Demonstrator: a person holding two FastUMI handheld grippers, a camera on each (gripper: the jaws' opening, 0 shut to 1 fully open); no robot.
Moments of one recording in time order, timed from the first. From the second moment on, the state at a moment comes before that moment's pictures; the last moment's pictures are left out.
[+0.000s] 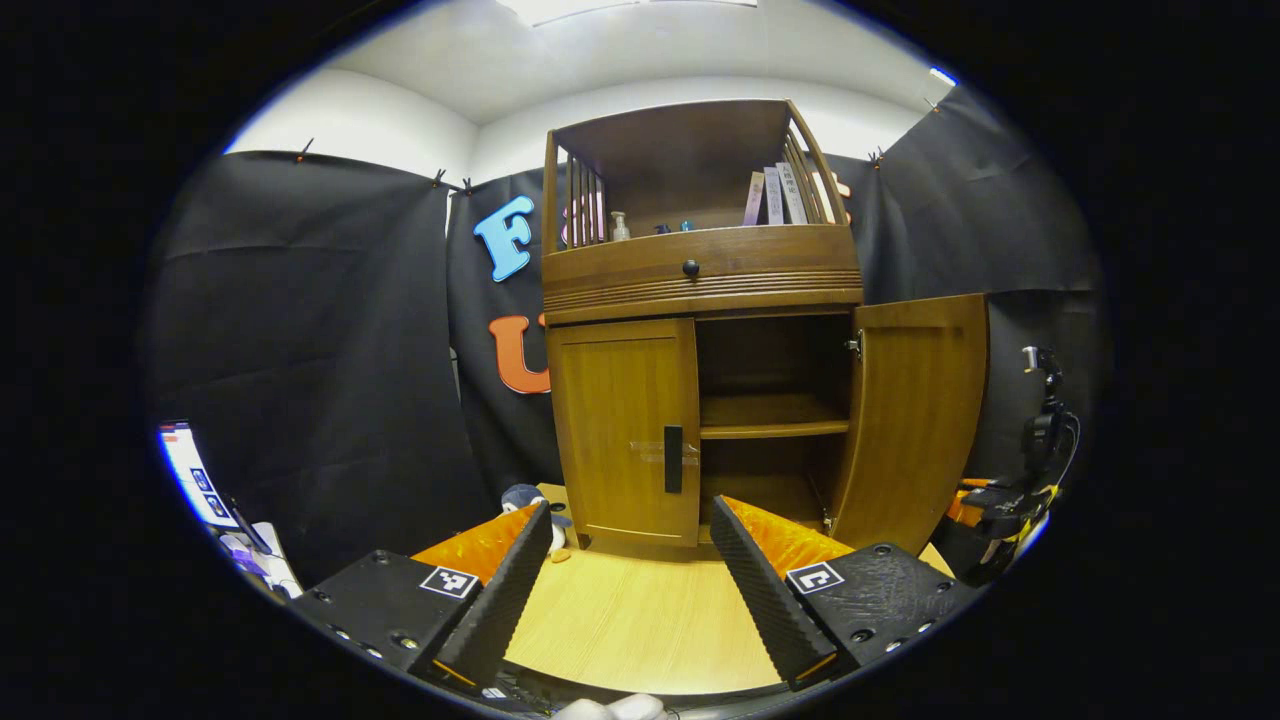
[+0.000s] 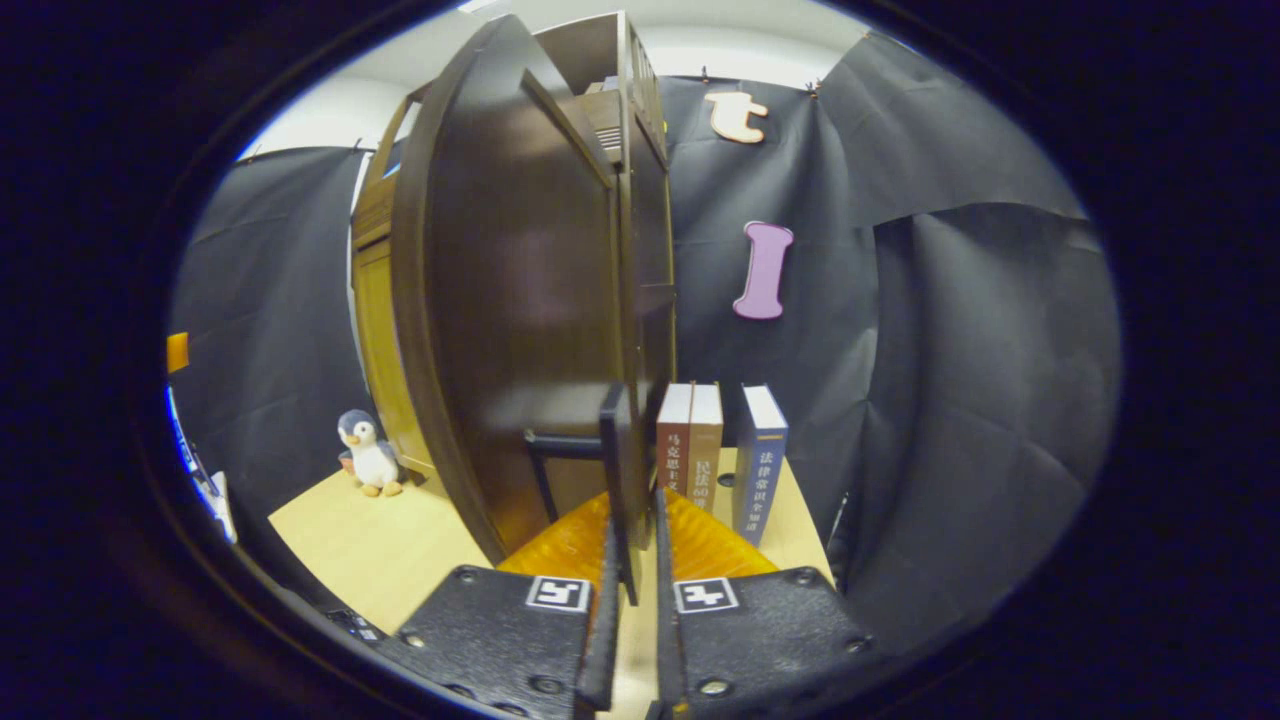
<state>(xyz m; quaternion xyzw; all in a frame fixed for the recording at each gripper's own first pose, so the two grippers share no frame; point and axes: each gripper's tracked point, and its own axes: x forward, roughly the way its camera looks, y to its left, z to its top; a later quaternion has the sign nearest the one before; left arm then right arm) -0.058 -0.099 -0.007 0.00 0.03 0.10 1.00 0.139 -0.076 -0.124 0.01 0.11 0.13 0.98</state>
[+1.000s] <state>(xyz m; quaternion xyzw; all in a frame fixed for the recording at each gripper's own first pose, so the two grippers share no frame) 0.143 -0.047 -0.059 0.00 0.02 -0.05 1.00 0.023 -0.013 -0.048 -0.02 0.04 -0.05 1.00</state>
